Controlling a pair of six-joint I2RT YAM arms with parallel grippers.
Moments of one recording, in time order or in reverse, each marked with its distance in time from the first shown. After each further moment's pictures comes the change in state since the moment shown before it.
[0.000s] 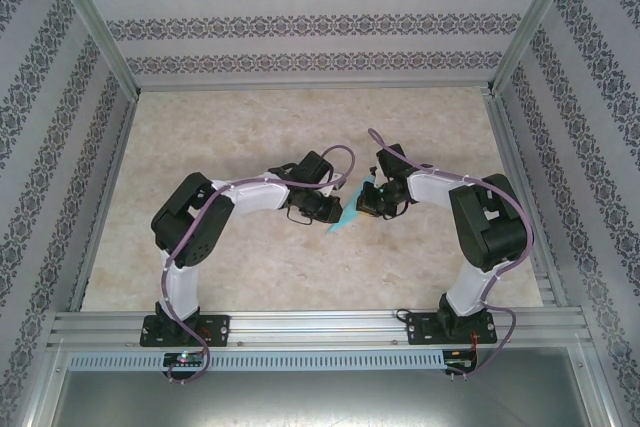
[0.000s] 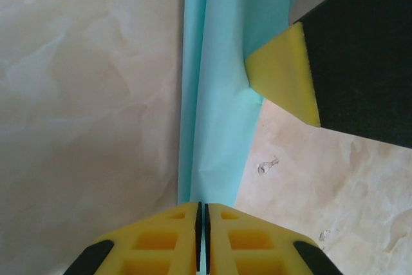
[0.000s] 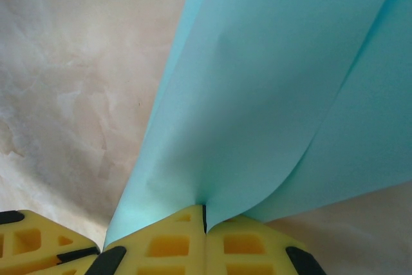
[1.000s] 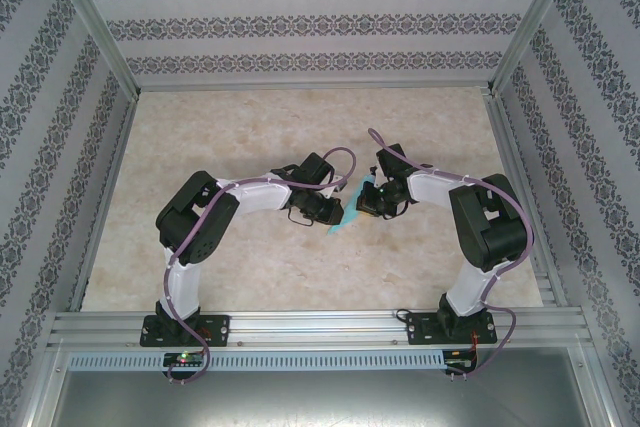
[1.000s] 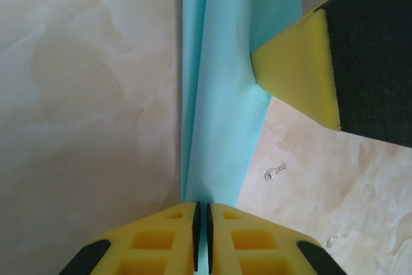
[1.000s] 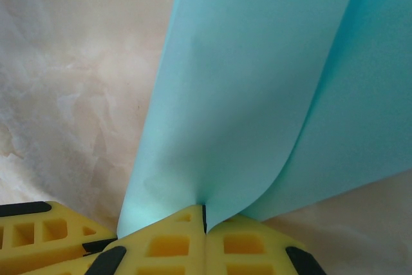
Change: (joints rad) left arm -0.001 0.030 0.001 0.018 0.023 0.000; right arm 0.000 0.000 0.000 0.003 0.005 0.000
